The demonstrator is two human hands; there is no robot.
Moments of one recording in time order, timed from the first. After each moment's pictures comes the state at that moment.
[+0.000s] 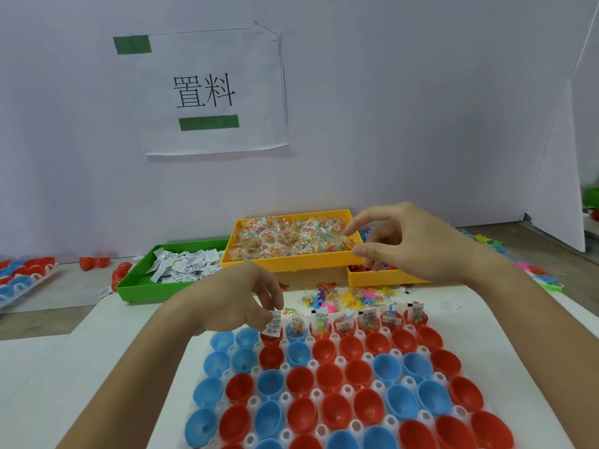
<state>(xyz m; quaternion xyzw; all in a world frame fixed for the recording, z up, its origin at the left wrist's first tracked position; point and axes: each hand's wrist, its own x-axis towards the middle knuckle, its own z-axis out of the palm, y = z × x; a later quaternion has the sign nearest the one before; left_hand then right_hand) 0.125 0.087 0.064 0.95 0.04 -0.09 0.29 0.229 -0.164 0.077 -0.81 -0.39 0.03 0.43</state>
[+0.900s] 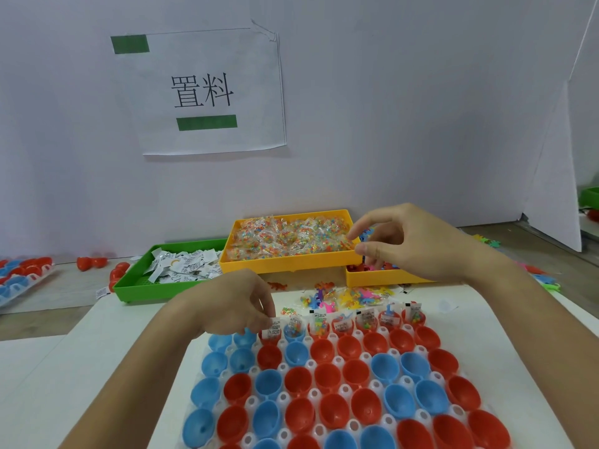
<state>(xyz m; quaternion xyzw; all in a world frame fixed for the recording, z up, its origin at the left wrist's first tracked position) 0.129 0.088 0.059 0.97 0.03 -0.13 0.22 0.237 -0.170 0.074 -0.83 -0.39 0.03 0.40</state>
